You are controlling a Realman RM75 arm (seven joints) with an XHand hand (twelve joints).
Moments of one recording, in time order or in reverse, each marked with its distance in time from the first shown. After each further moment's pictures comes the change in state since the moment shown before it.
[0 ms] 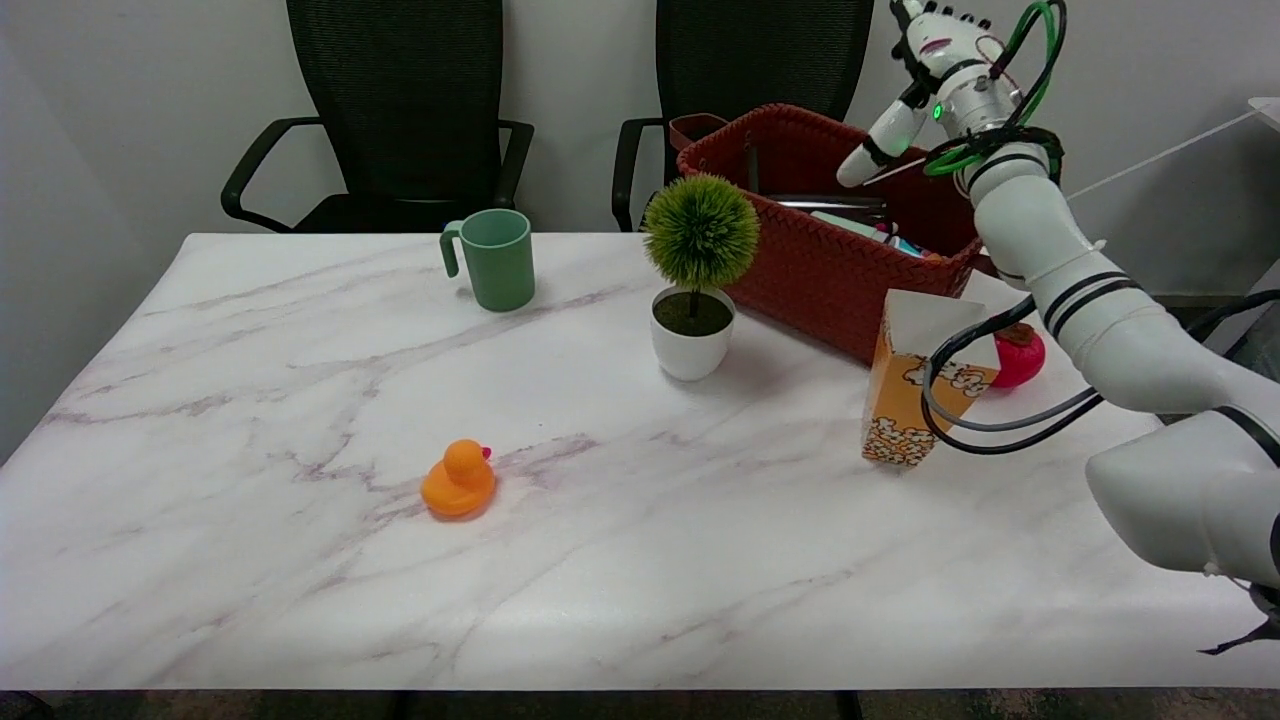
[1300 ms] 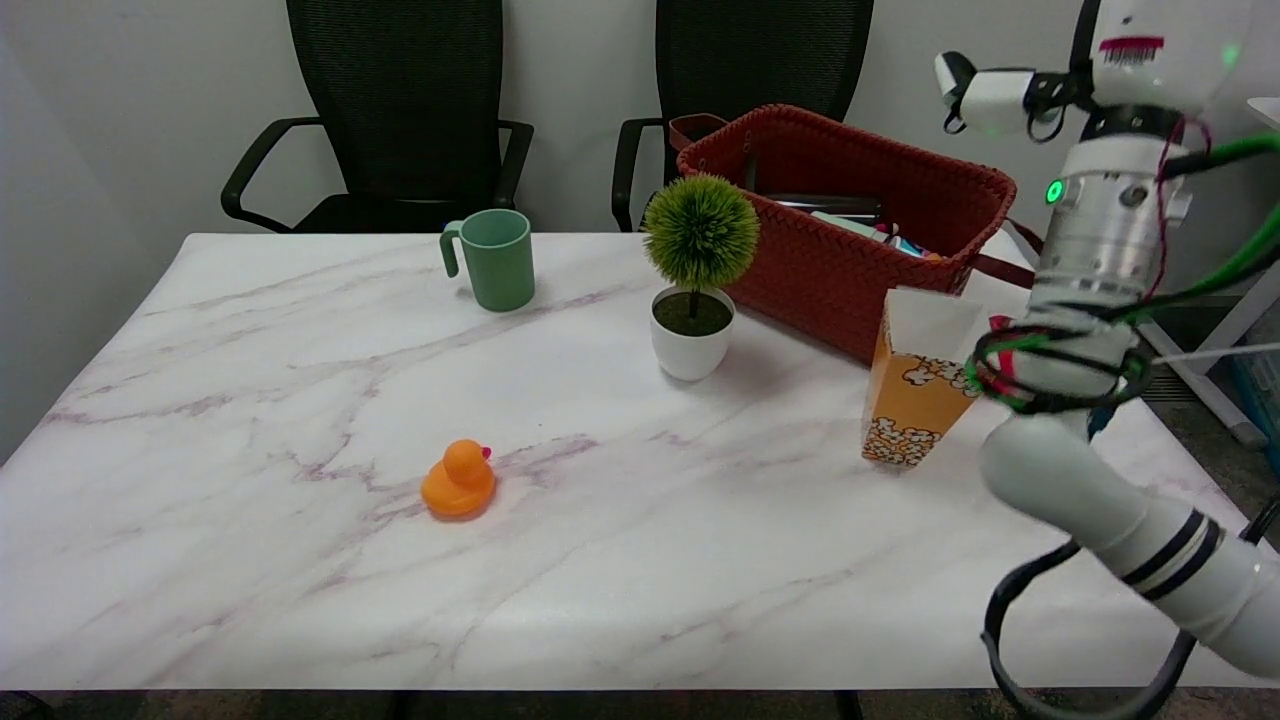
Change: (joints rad) arm -0.719 0.071 0.016 0.977 -0.168 0.904 -0.017
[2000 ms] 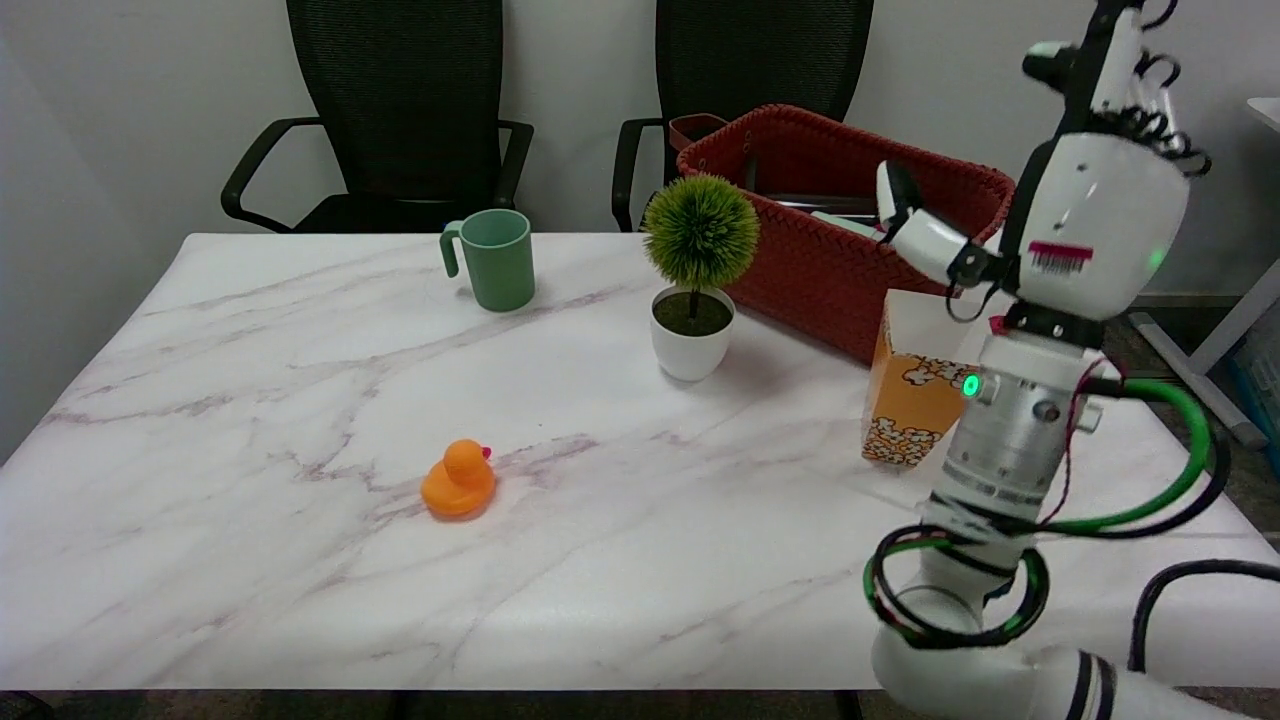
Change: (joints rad) arm -0.121 -0.186 -0.348 -0.060 -0.312 0.459 0.018
